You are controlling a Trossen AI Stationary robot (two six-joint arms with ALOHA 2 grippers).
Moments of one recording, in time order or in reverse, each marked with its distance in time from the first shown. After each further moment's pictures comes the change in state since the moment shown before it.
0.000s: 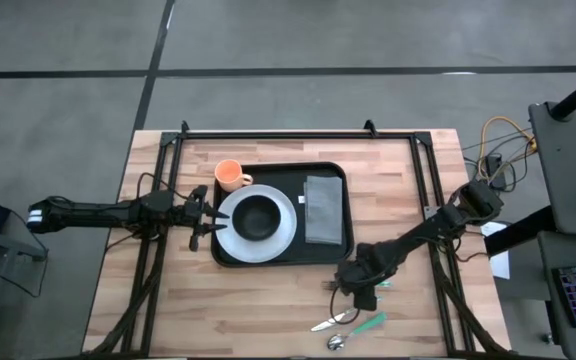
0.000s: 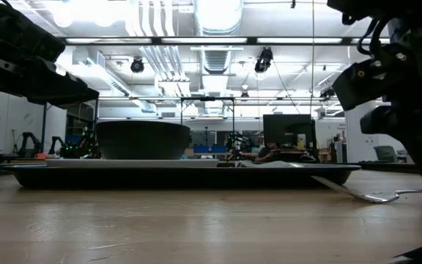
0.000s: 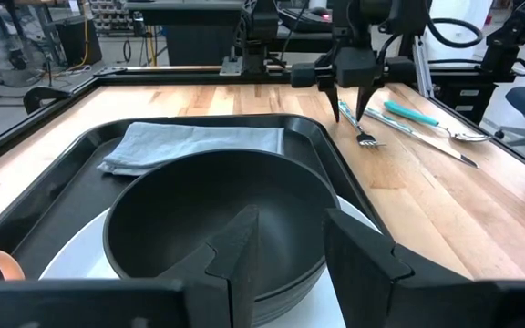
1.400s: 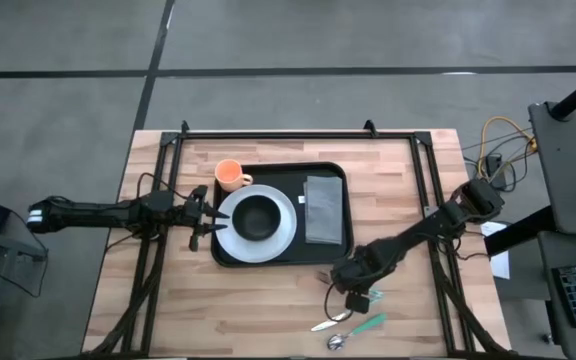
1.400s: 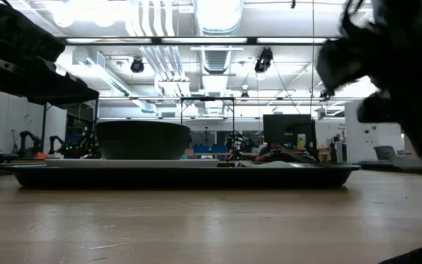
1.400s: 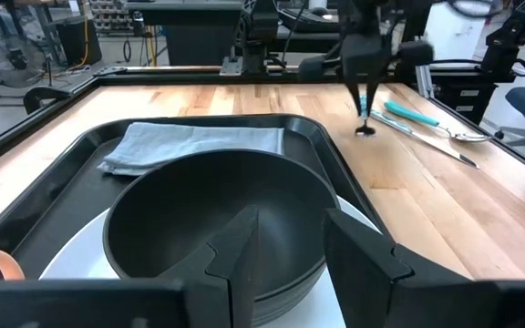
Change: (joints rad) left arm 0.000 0.000 0.001 0.000 0.000 0.000; right arm -0.025 -0.017 0.062 0.024 -0.060 0.124
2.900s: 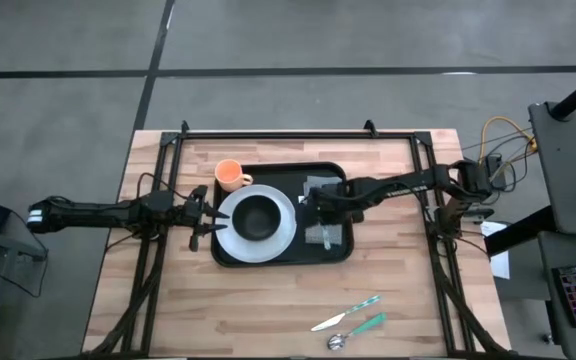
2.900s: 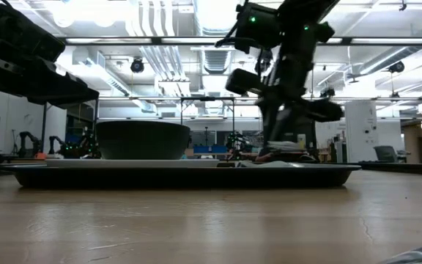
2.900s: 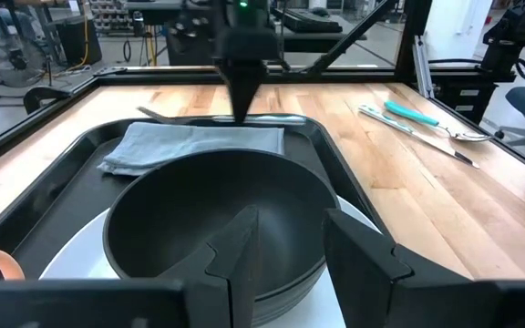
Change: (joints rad) left arm 0.000 0.000 0.000 0.000 0.000 0.000; right arm -0.512 0.000 0.095 0.041 0.187 0.609
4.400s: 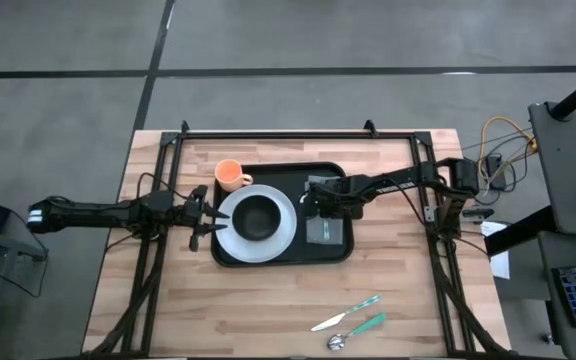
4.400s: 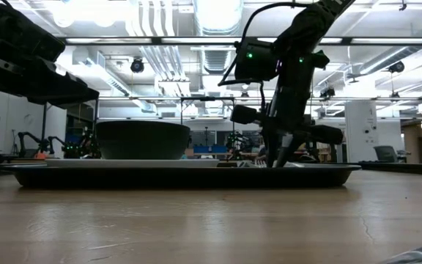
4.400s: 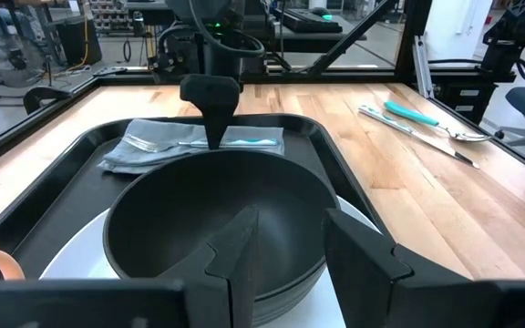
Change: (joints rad) left arm 0.000 0.000 0.000 0.000 0.000 0.000; right arm -0.082 0.081 -0.072 0.093 0.045 0.044
